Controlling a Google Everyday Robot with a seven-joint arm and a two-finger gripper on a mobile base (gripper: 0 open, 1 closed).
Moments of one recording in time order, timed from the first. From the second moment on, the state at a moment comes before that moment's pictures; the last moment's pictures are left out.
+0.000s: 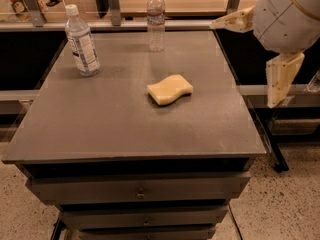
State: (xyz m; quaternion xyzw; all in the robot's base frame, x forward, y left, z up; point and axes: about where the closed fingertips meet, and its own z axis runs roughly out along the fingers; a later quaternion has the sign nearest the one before) arm 0.484 -0.161 0.987 -0.86 0.46 -0.11 0.19
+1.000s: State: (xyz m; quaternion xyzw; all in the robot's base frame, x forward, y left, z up) arm 0.543 -0.098 0.987 -0.87 0.45 -0.09 0.18
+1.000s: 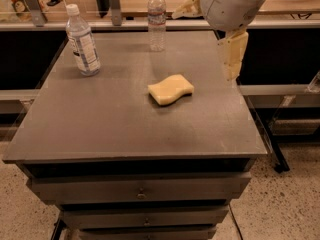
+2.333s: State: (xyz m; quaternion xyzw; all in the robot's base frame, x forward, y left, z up) arm 0.590 -0.067 0.921 -0.86 0.45 -0.06 0.21
